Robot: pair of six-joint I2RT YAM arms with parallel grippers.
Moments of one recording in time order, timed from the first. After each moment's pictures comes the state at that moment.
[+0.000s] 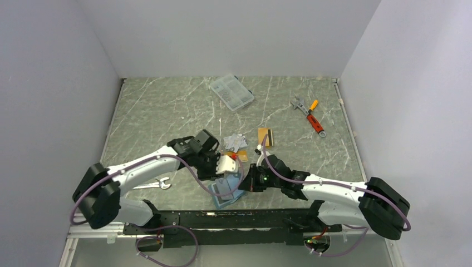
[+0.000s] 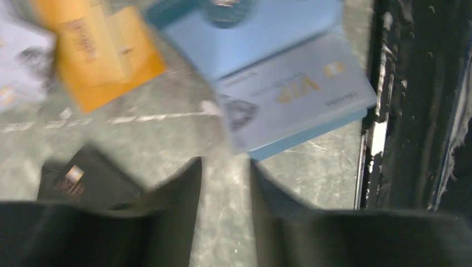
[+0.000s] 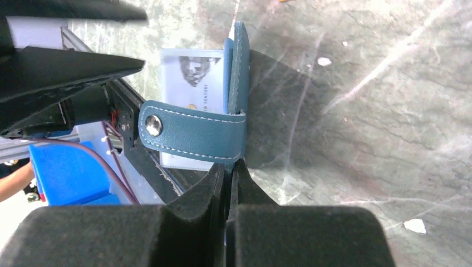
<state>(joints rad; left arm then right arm) -0.82 1.37 0.87 -0.66 0.39 0.76 0.94 1.12 0.34 0.15 -0.19 0.95</state>
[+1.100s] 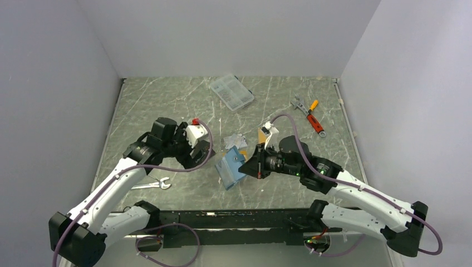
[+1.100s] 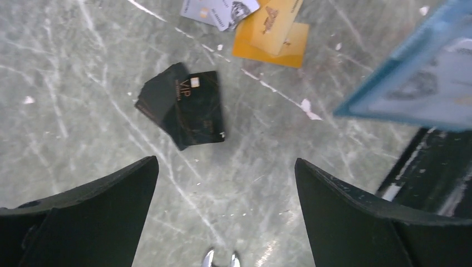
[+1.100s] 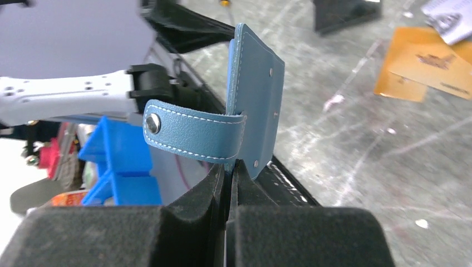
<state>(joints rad) -0.48 0.98 0.86 -0.62 0.29 0.42 0.96 0.86 0.79 -0.36 -0.17 0.72</state>
